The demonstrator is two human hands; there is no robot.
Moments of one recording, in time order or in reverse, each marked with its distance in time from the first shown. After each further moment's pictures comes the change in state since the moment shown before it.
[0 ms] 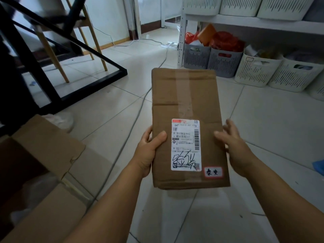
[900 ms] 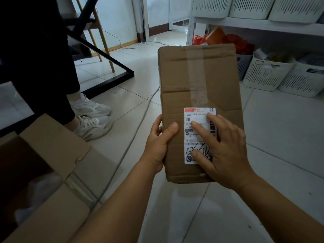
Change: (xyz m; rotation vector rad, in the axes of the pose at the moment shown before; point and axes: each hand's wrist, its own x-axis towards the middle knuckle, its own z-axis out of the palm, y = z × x) left_hand 0.004 0.017 0.022 -0.057 -0.027 0.115; right_hand -0.024 -0.013 0.038 -1.108 0.112 -0.855
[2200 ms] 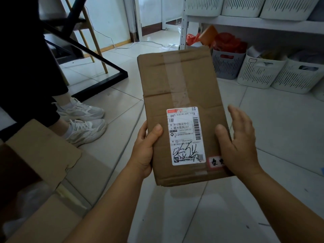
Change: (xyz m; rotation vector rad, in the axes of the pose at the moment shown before) left_hand 0.003 0.003 -0.014 -0.062 0.084 -0.043; right_hand 0.011 0.029 0.004 0.384 0.206 0.481
